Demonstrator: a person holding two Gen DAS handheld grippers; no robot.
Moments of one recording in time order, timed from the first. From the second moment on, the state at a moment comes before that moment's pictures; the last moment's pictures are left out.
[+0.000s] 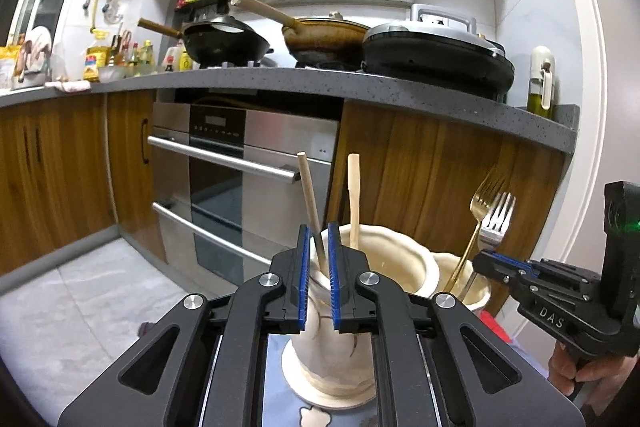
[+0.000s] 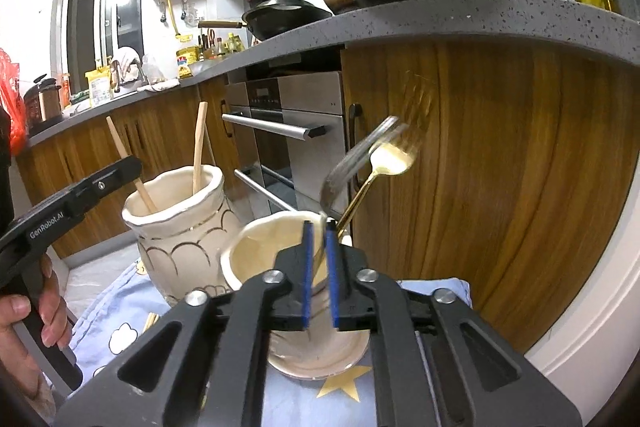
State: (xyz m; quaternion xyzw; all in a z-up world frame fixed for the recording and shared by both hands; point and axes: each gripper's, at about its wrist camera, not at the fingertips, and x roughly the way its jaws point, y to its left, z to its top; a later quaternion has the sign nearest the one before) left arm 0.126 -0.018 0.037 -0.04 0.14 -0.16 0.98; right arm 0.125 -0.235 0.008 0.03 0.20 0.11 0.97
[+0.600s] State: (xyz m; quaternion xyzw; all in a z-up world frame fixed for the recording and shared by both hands) left arm 0.050 0.008 0.022 -0.02 0.20 -0.10 0.97; right arm 0.050 -0.252 0.000 0.03 0.24 0.12 0.96
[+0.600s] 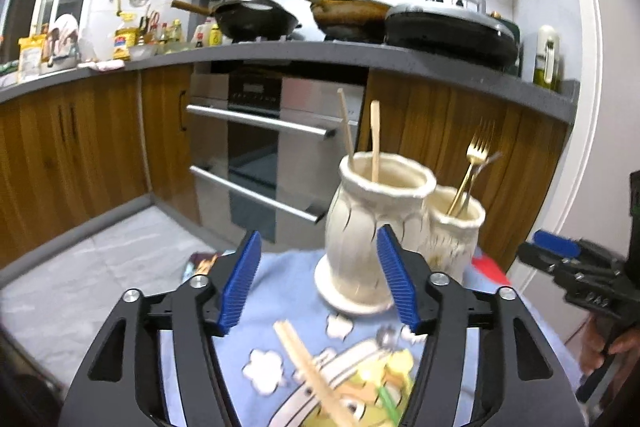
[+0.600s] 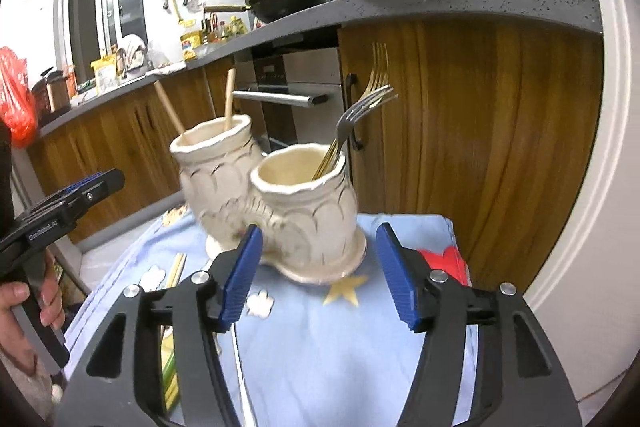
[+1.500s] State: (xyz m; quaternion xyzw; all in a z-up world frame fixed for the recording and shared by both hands) left arm -0.017 -0.009 0.014 0.01 0.28 -0.04 0.96; right arm -0.054 -0.247 -0.003 0.02 0.26 0.12 0.96
